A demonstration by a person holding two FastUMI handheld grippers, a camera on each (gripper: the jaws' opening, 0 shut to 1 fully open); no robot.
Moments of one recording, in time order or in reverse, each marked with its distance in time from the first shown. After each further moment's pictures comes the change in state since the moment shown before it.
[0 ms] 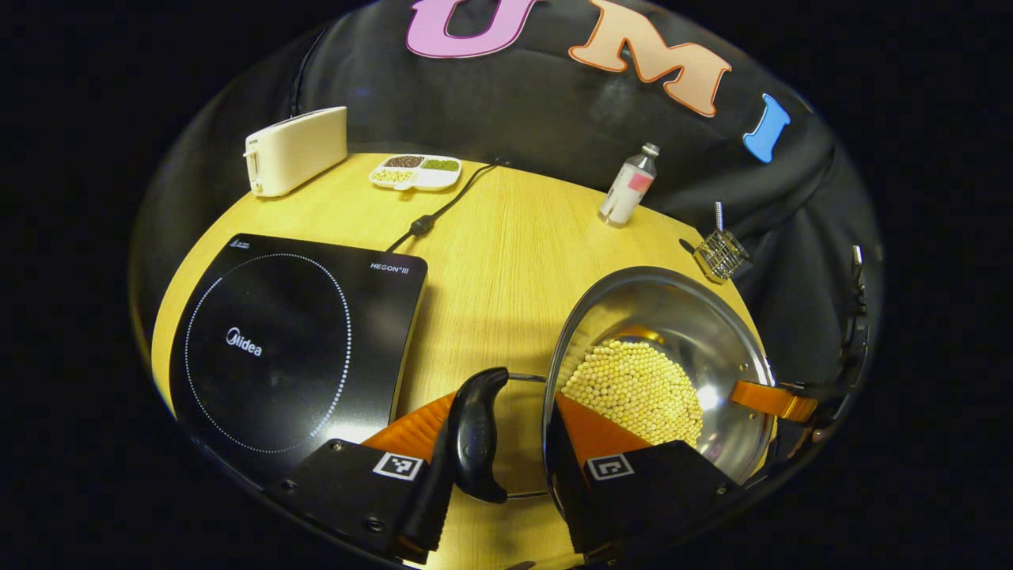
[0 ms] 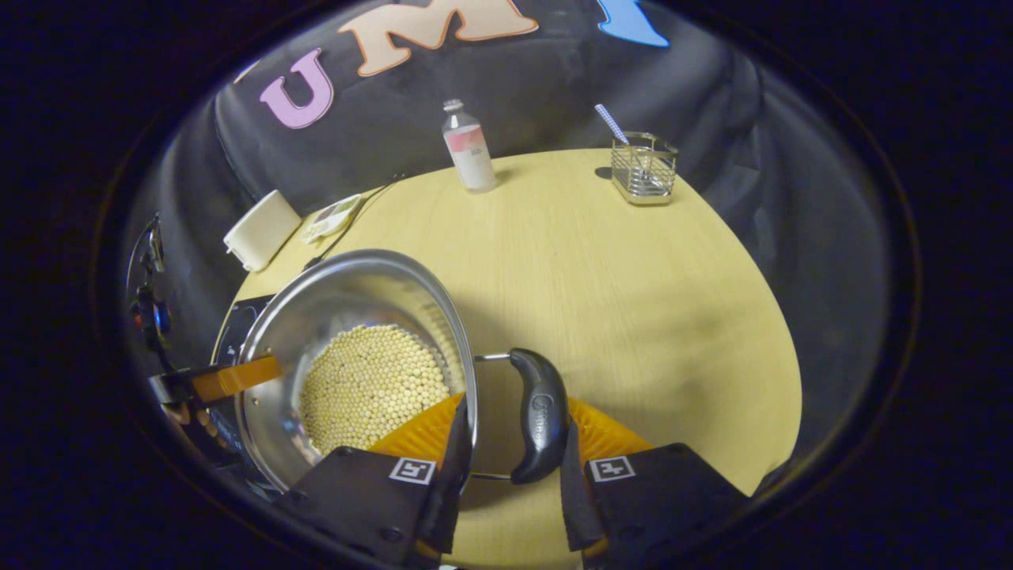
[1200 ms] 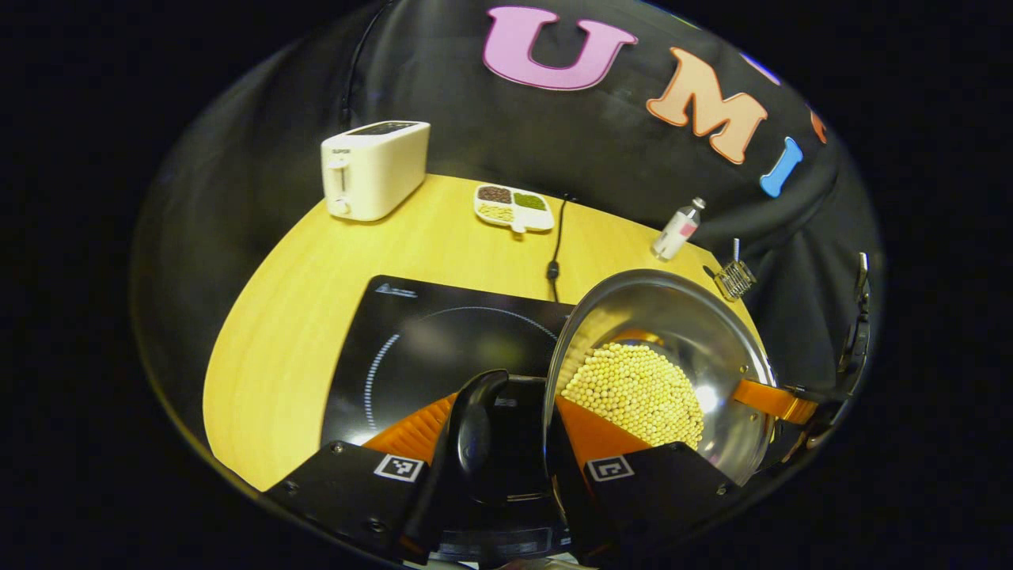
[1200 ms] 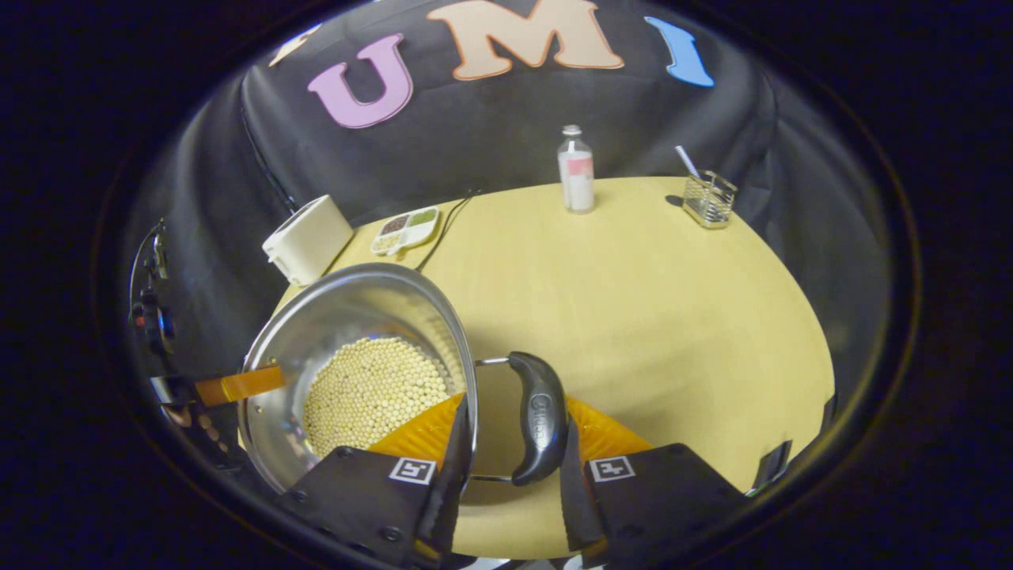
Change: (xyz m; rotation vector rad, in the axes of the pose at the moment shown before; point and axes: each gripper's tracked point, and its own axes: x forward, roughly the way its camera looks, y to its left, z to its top) left arm -0.054 0.181 0.044 0.000 -0.017 -0.035; right arm -0.027 0.233 -0.011 0.026 -0.071 -0.015
